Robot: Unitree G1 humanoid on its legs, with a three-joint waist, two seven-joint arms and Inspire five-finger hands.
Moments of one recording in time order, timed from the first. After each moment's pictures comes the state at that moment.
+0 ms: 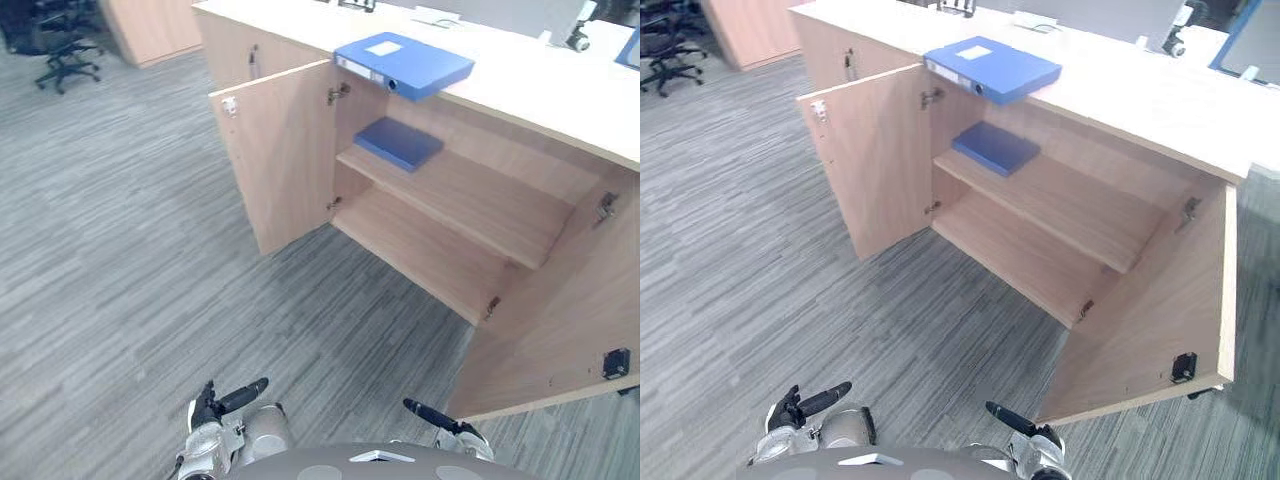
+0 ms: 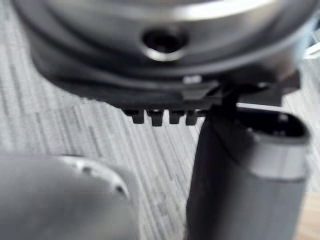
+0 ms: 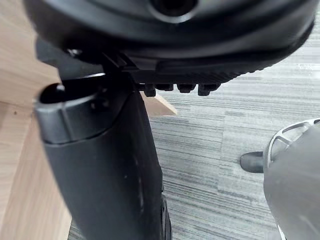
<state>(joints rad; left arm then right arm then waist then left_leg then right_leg) 0.08 0.04 0.29 0.99 -0.09 -0.07 0.18 -0.03 -0.03 -0.46 1.17 0.09 0.03 -0.21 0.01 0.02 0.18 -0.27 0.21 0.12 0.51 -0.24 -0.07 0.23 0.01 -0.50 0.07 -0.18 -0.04</state>
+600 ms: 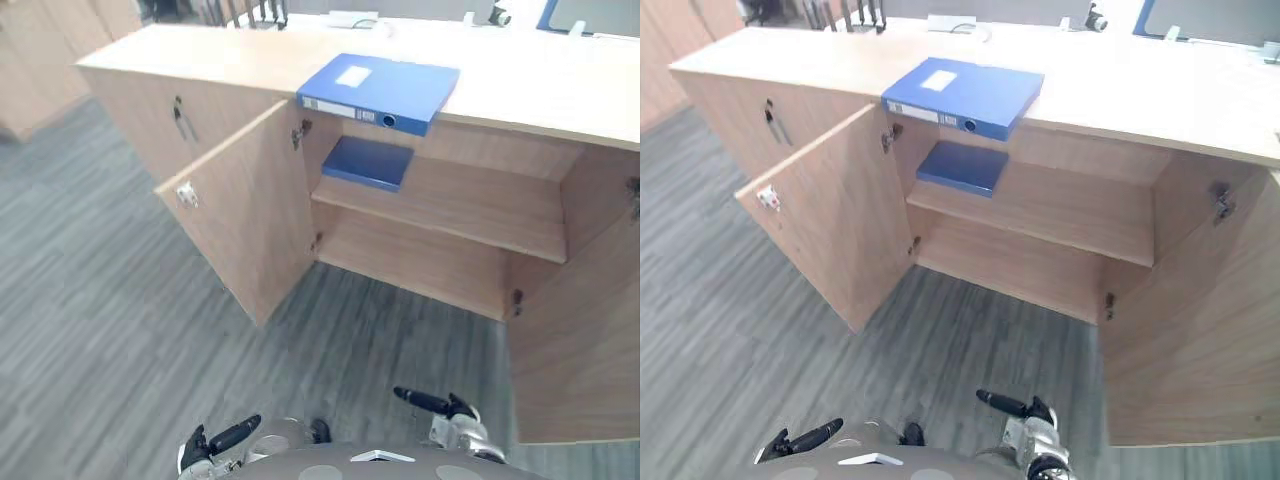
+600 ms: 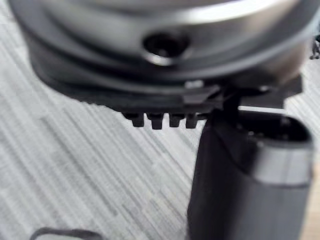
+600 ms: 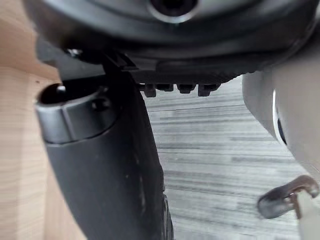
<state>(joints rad) 0.18 0.06 0.26 1.06 -0.15 -0.07 0.17 -0.06 -0.07 -0.38 1.12 0.01 0.03 -0.16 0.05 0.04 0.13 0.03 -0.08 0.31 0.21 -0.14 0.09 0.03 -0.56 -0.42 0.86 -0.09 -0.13</state>
